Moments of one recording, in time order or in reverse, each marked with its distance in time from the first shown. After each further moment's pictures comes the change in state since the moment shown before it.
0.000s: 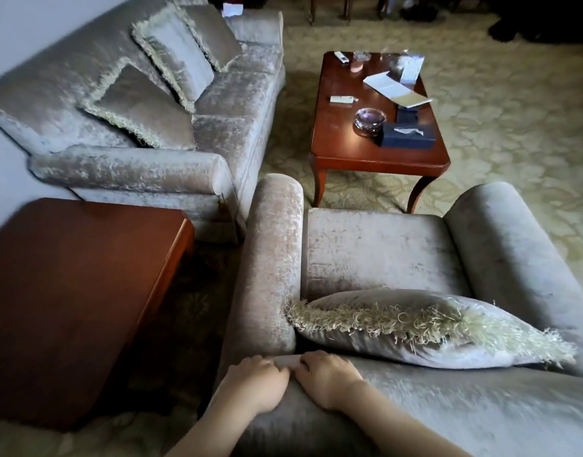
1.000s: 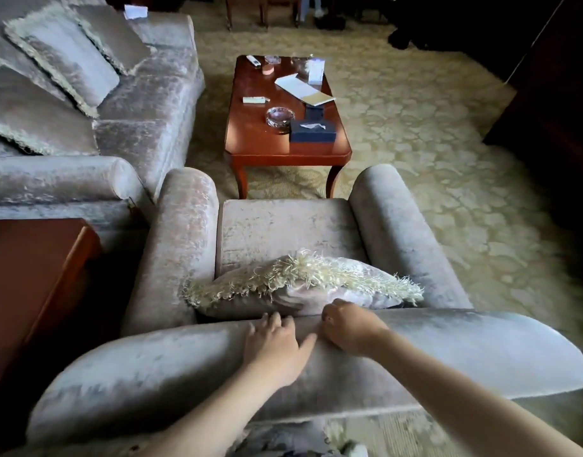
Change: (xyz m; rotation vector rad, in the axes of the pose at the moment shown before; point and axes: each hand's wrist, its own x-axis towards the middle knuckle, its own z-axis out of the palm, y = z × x) left_hand -0.031 0.215 0.020 0.044 0.232 0.221; right_hand -0.111 0.194 -0.067 -0.067 0.285 0.081
